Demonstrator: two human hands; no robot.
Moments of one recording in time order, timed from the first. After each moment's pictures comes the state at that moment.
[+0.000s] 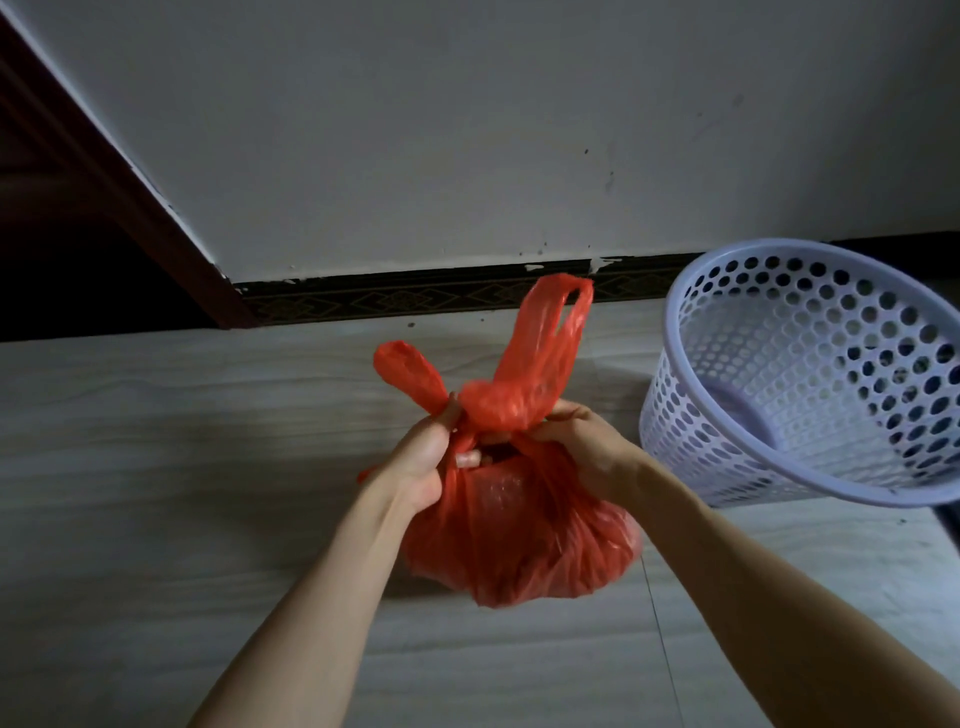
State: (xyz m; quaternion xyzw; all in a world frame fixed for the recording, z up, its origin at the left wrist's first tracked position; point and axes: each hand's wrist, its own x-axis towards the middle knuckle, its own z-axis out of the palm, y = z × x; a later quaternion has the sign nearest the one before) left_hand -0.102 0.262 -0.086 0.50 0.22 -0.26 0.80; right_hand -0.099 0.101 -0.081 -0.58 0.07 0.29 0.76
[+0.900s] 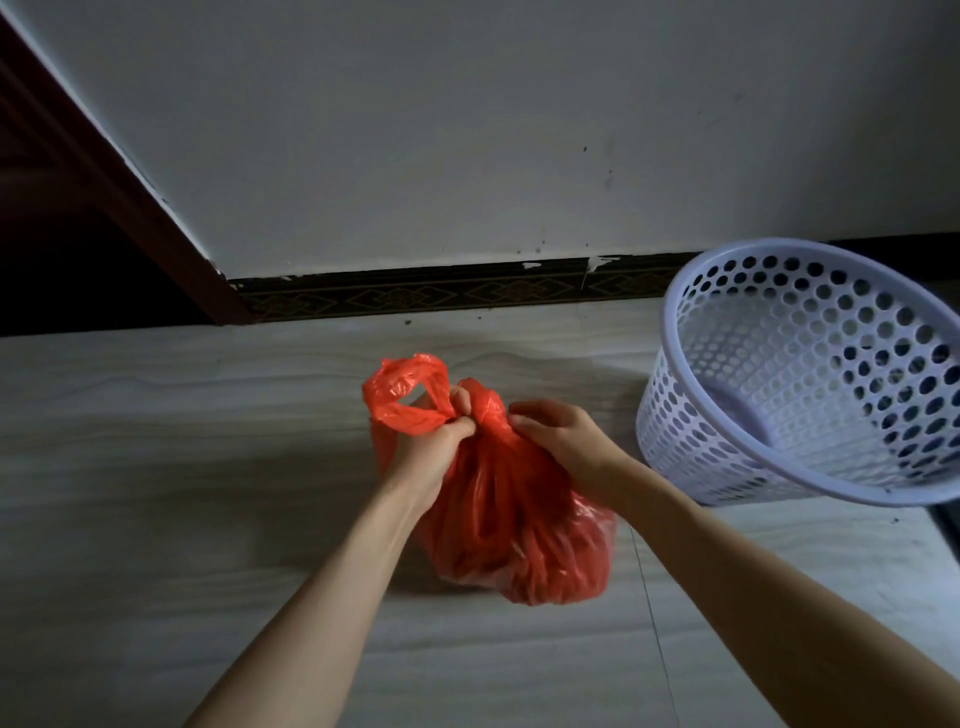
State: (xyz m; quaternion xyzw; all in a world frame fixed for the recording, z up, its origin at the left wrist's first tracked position) left_hand -0.108 0.254 -0.094 0.65 0.13 0.00 0.75; right_hand -0.107 0.112 -0.071 -0.72 0.10 0.23 0.64
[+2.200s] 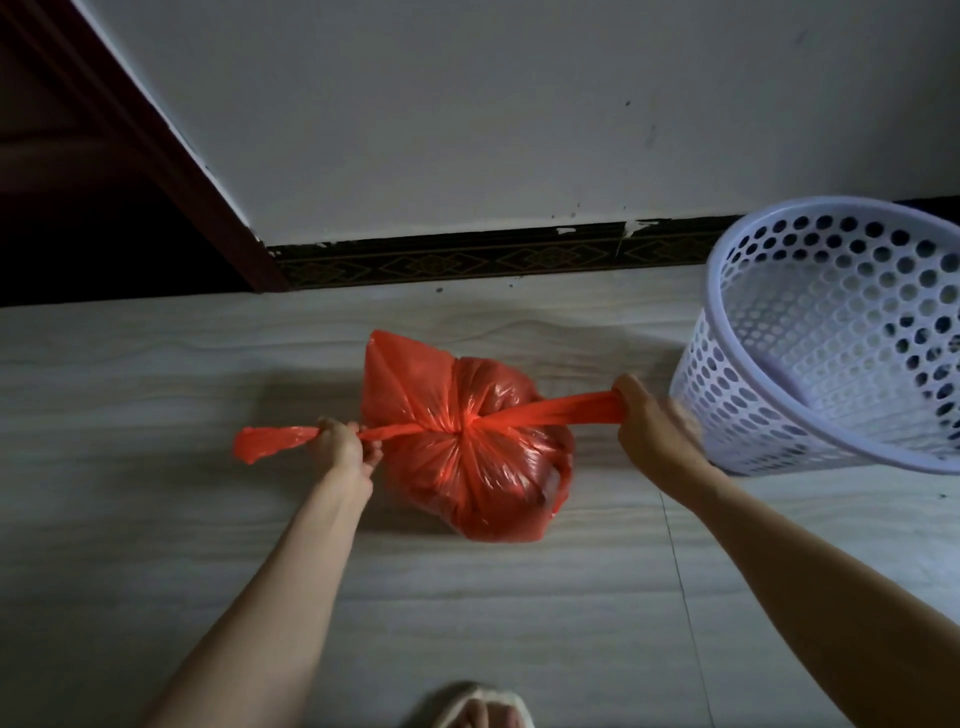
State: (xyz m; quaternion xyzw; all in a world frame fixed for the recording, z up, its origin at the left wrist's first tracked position) left_hand -0.131 0.356 -0.120 0.50 0.51 0.06 0.70; right_hand -0.118 0.064 -0.119 -0.98 0.04 0.08 0.17
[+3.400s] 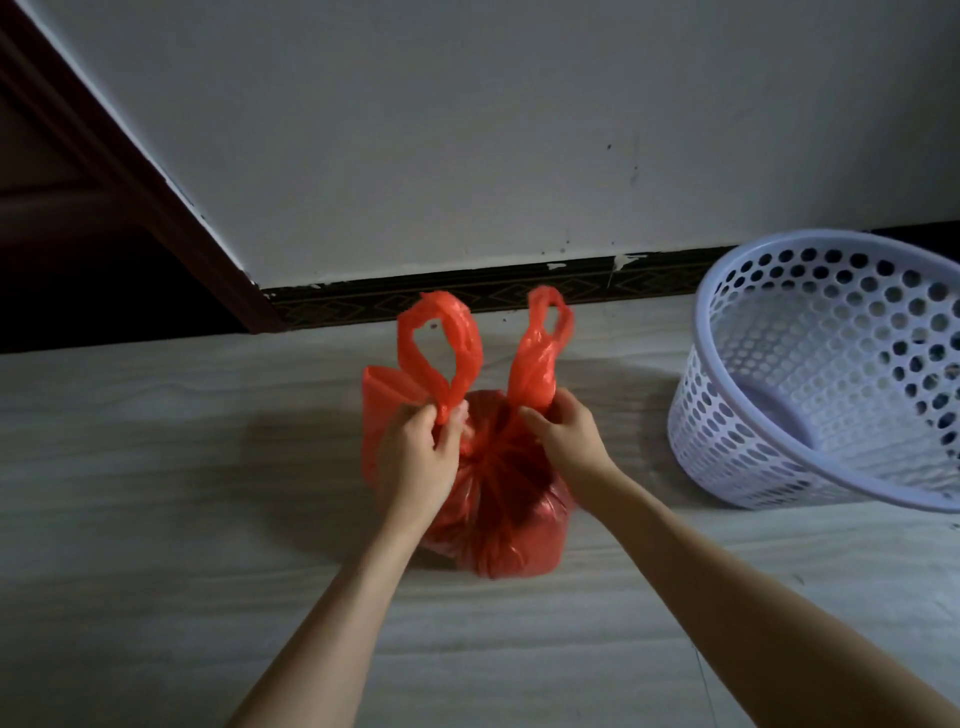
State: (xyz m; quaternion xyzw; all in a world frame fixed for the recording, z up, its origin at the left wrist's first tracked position) left_hand -0.121 0.297 -0.098 0.89 0.03 0.15 0.43; right_hand -0.099 0.143 -0.095 -0.74 0.11 0.09 0.66
